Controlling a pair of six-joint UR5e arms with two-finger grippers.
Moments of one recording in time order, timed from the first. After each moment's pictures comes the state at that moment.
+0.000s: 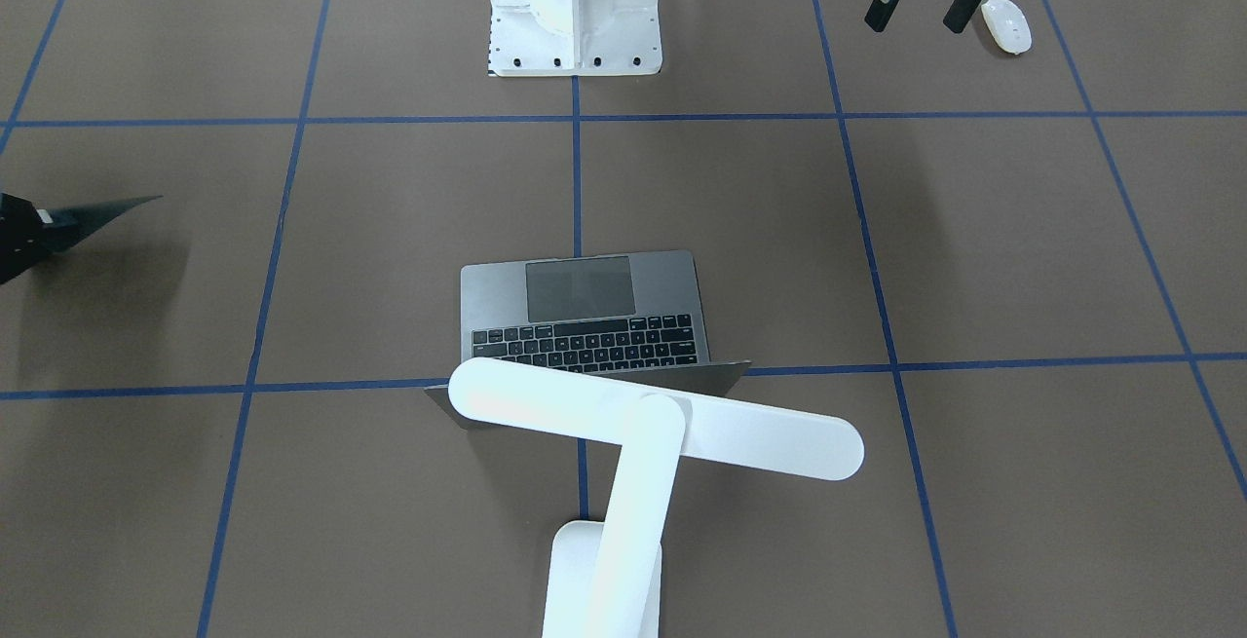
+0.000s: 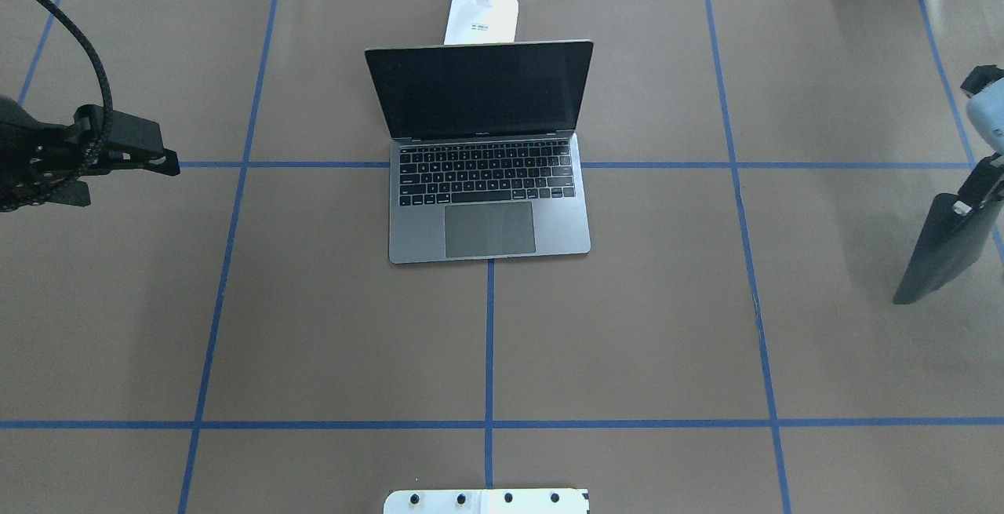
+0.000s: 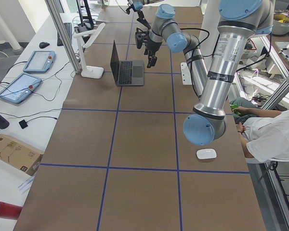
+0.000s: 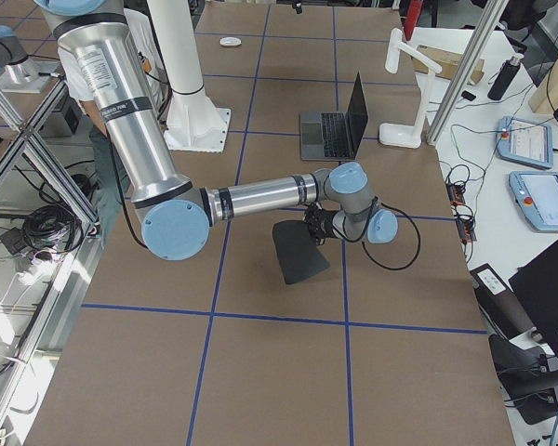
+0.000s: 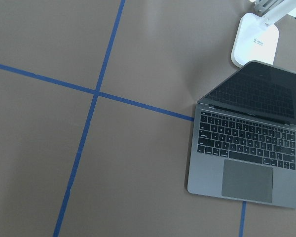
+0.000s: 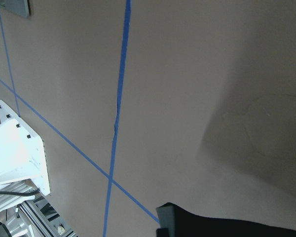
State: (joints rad) left arm -0.87 -1.82 -2.48 -1.35 -2.01 -1.29; right arm 1.21 -1.18 1.38 -2.75 2.86 -1.08
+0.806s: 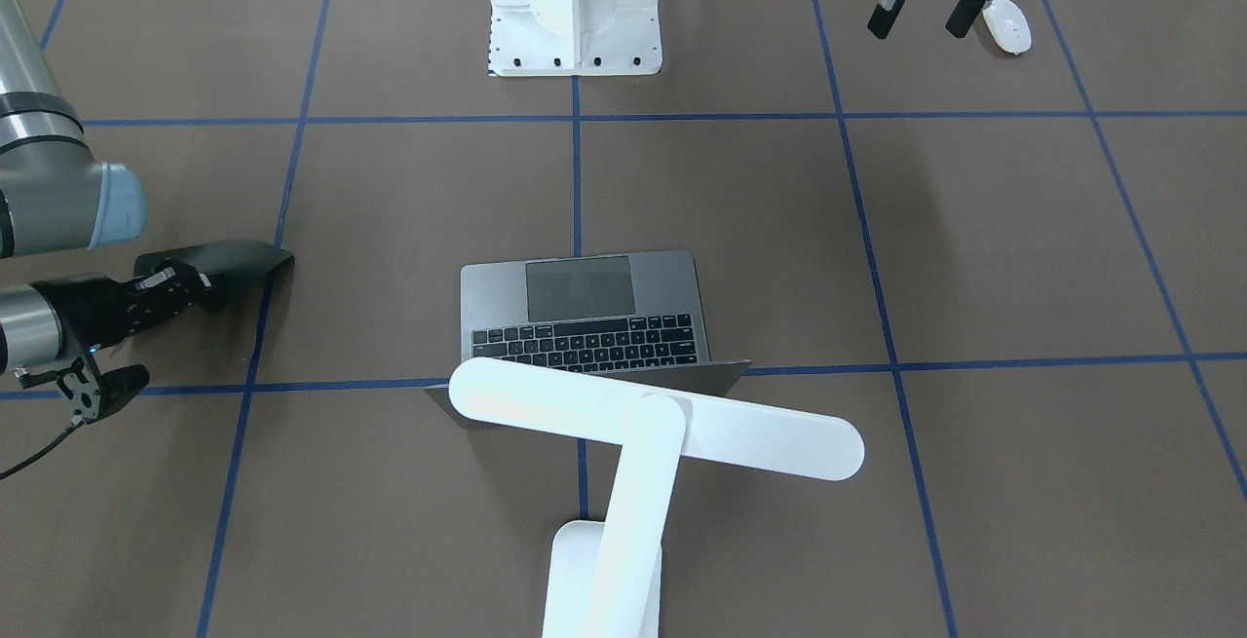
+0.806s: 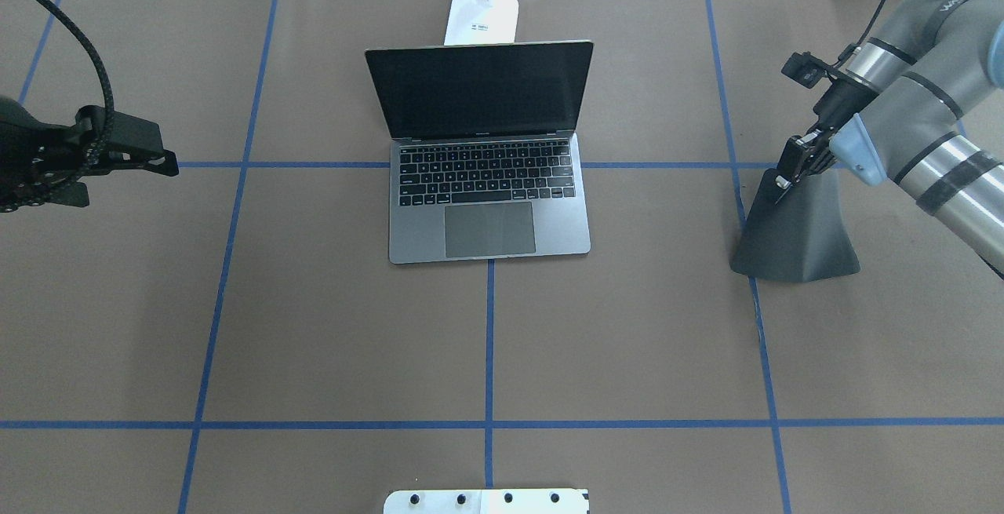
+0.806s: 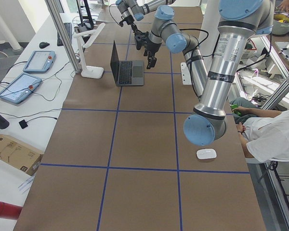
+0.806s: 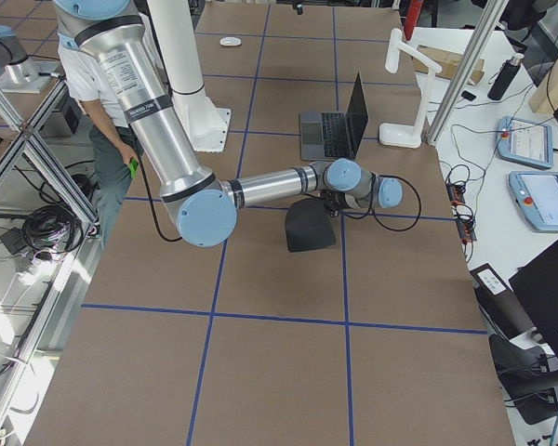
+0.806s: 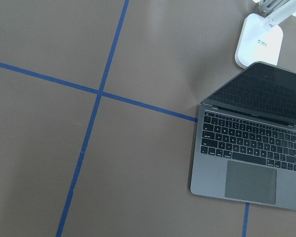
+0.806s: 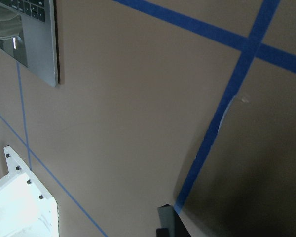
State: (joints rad) left arm -0.88 -1.82 -2.47 -1.35 -2.01 -1.29; right arm 1.07 -1.08 1.27 -2.07 2.94 -0.45
